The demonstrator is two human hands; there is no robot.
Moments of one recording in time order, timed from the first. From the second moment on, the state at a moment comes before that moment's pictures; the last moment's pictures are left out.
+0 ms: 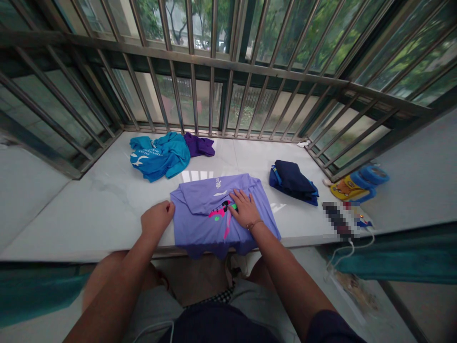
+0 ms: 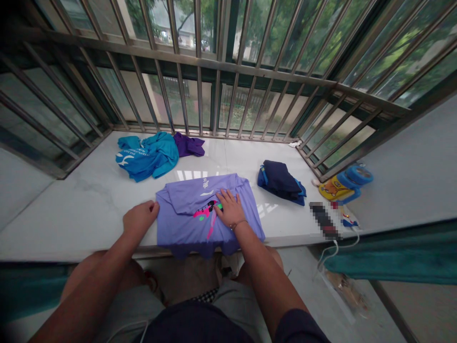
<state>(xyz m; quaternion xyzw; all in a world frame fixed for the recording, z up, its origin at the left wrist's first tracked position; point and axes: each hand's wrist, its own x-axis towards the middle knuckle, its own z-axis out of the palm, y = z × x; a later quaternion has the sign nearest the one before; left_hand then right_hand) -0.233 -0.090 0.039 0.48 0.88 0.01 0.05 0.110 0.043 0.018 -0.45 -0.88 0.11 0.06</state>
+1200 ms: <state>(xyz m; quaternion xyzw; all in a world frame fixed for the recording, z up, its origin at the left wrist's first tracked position) -0.234 -0.090 0.039 0.47 0.88 0.01 0.06 0.110 0.042 0.020 -0.46 -0.88 0.12 0.08</state>
